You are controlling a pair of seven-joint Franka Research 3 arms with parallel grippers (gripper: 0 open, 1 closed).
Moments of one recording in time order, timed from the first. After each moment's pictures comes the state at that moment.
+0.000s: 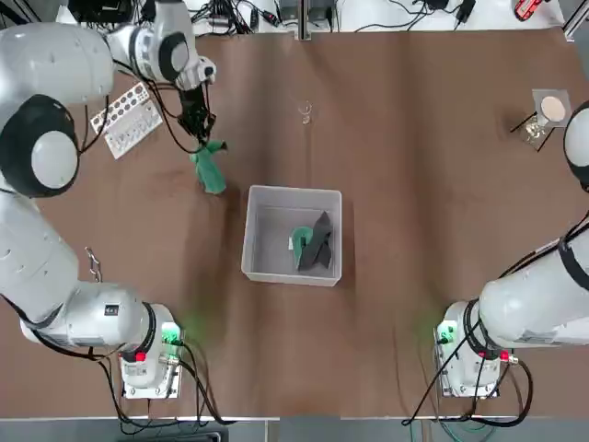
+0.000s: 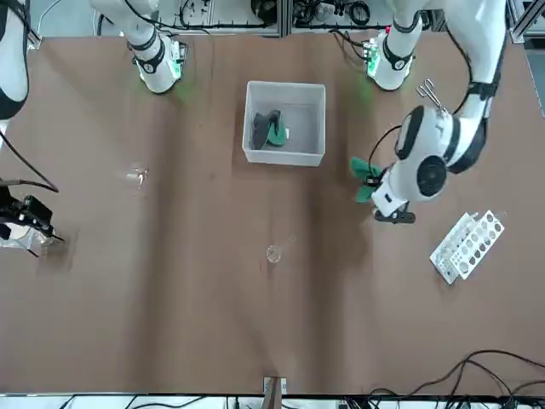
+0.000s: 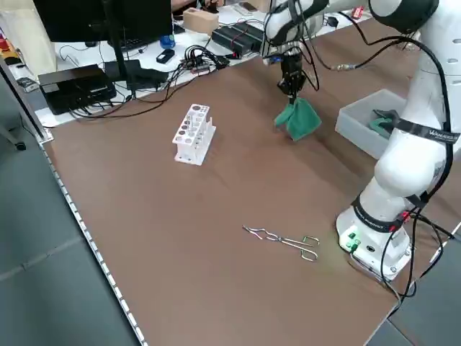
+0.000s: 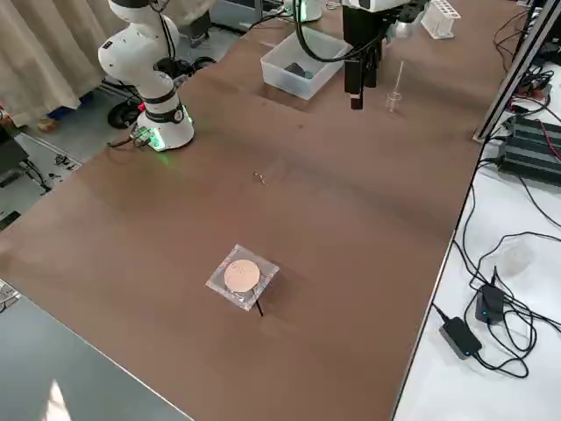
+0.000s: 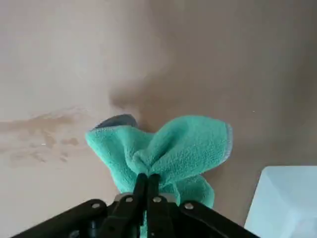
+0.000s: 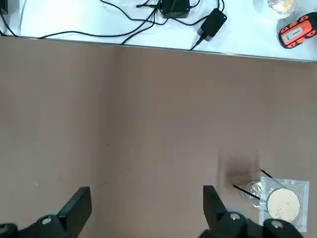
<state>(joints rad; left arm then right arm) -0.04 0.30 -0.29 -2.03 -0.02 1.97 -0.26 -0.05 0.26 0.02 -1.37 -0.08 1.83 -0.09</state>
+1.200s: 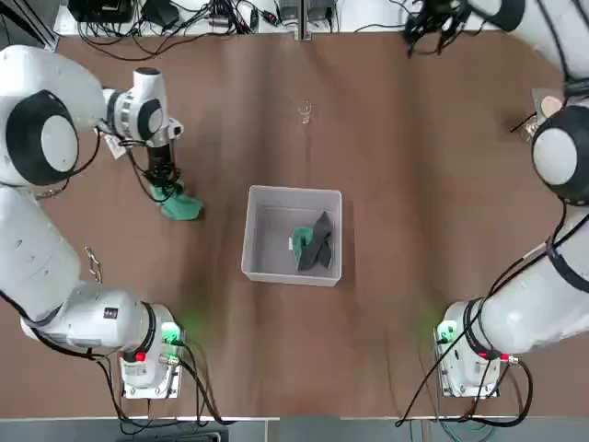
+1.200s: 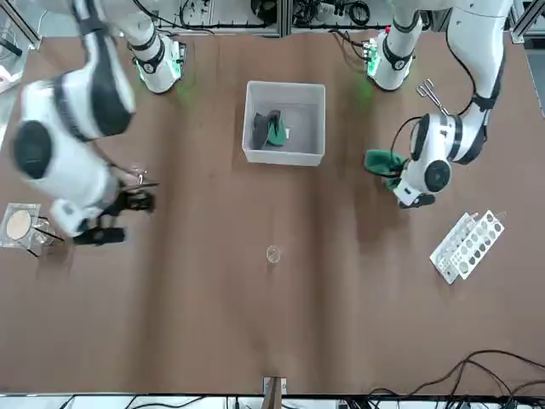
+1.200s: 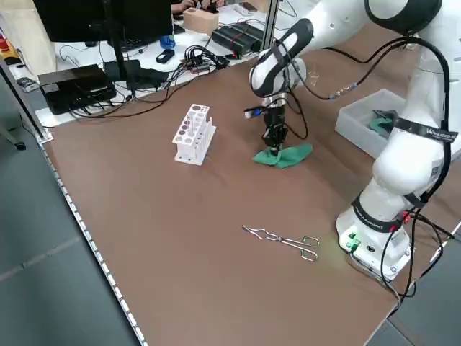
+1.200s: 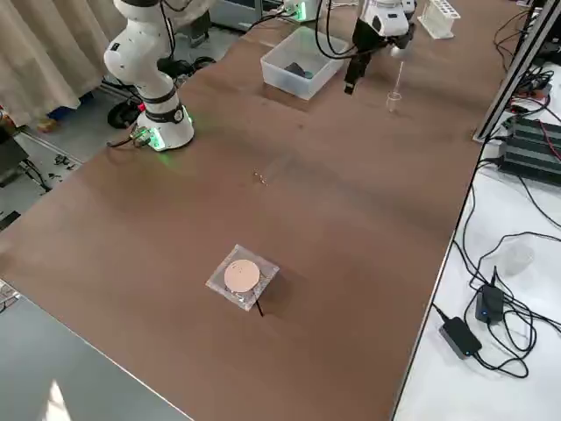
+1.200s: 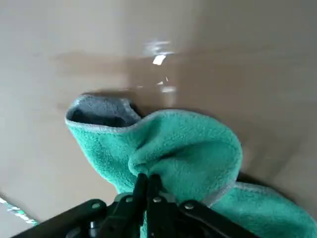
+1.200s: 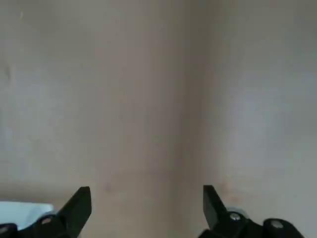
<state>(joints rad) -0.07 0.30 0.04 -2.35 0.17 2.15 -0.30 0.29 0.30 0.03 -1.55 -0.02 1.71 0.30</state>
